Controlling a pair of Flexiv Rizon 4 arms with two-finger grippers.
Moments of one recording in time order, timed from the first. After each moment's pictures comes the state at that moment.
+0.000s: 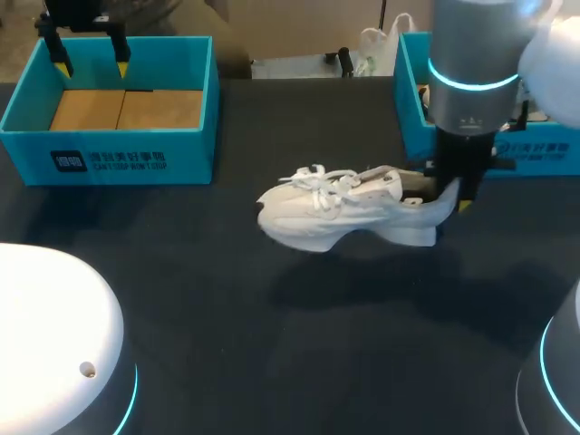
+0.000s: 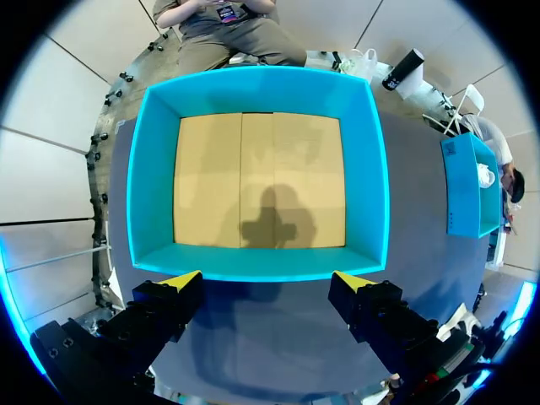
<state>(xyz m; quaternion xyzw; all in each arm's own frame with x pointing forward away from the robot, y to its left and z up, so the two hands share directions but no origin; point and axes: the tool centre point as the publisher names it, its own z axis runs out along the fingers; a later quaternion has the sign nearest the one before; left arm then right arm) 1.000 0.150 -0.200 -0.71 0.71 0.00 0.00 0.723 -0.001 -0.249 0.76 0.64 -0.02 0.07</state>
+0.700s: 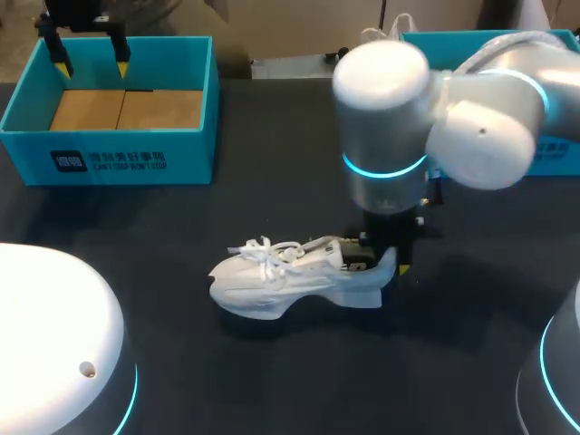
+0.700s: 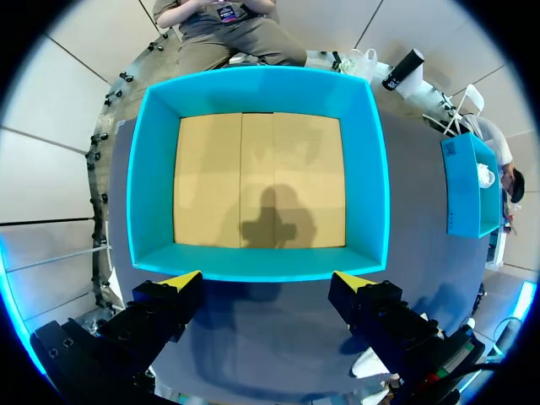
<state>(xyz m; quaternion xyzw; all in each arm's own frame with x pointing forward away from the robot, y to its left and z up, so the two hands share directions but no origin) 1.000 0.150 -0.200 -0.71 0.71 0.00 0.00 0.684 0.073 -0.347 0.76 0.64 -0.06 0.07</state>
